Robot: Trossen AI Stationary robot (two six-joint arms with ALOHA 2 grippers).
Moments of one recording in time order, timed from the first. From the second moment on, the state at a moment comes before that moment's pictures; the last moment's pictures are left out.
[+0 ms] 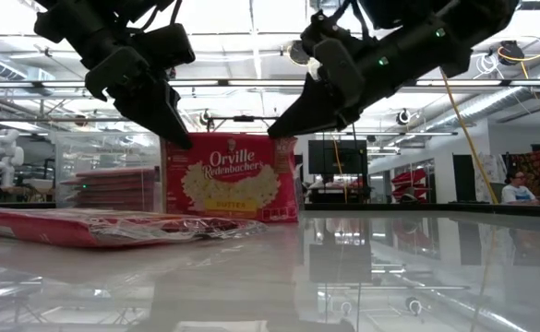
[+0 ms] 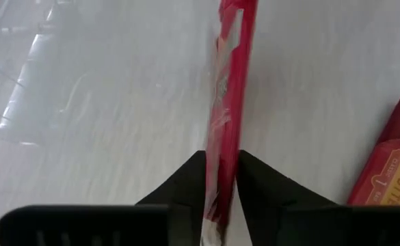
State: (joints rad) left arm -0.13 1.36 0.72 -0.20 -0.21 -0.07; right arm 0.17 1.68 0.77 0.40 0.31 0.16
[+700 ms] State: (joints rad) left arm -0.12 1.38 0.72 -0.17 -0.18 0.01; right arm 0.17 1.68 0.74 0.49 0.31 0.14
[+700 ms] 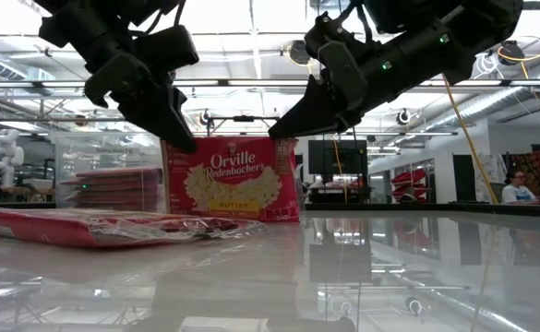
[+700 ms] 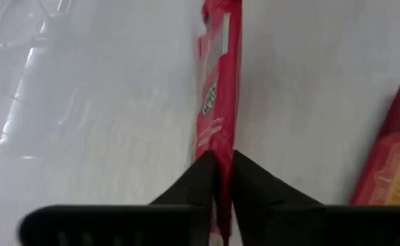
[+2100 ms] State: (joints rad) left arm 0.34 0.95 1.34 -1.26 -0.41 0.37; right arm 0.45 1.42 0.47 0.79 0.47 0.07
